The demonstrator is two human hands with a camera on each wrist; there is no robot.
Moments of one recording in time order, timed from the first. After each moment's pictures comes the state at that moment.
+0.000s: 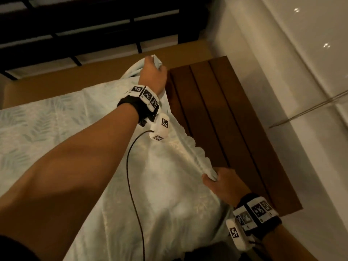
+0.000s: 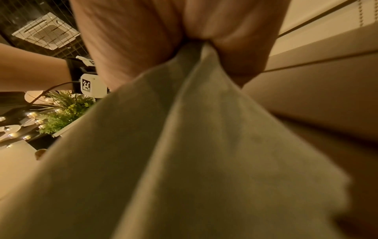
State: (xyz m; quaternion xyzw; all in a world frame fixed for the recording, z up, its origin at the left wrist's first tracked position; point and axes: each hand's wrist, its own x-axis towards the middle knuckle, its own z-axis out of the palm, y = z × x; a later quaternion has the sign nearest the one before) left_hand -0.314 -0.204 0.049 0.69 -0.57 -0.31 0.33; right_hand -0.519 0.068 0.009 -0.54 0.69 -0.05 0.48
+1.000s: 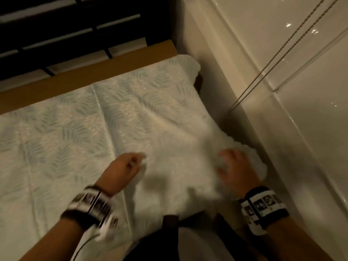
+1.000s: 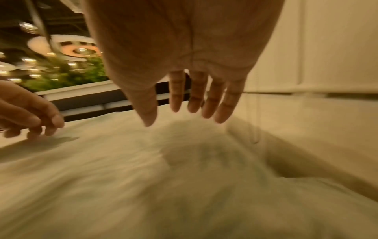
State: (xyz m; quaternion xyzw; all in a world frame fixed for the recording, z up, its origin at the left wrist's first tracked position) left_hand -0.330 0.050 0.014 0.57 -0.71 -0.41 0.12; right_hand -0.707 0.109 0.018 -0.66 0.71 -0.05 0.22
